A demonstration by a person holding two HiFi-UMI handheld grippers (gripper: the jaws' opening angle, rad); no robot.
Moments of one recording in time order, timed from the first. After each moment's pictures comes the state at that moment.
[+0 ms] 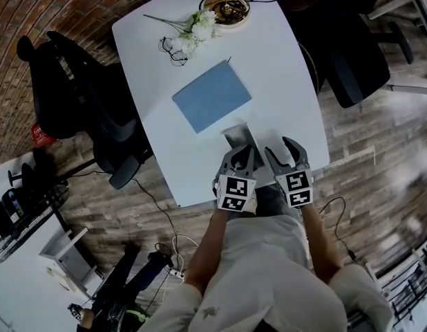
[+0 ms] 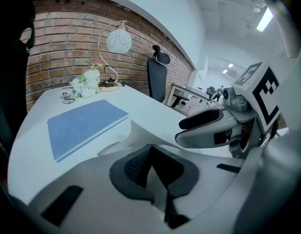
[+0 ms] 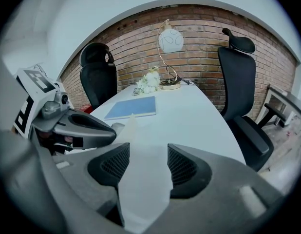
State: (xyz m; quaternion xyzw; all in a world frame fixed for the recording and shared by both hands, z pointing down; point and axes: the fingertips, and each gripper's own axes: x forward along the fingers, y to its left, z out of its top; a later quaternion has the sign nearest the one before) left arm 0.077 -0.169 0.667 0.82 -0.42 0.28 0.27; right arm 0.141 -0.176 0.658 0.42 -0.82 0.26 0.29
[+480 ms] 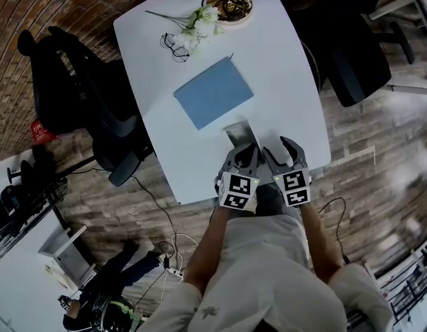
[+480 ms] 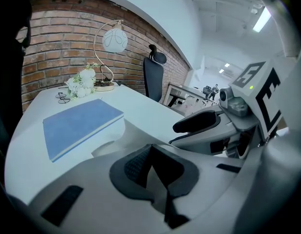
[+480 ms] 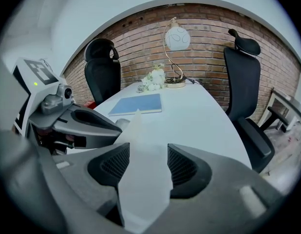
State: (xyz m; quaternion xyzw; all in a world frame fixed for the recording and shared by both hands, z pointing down) left arm 0.084 -0.163 0.669 0.83 -0.41 0.28 0.26; right arm 0.130 -0.166 0.665 0.41 -0.82 0.25 0.30
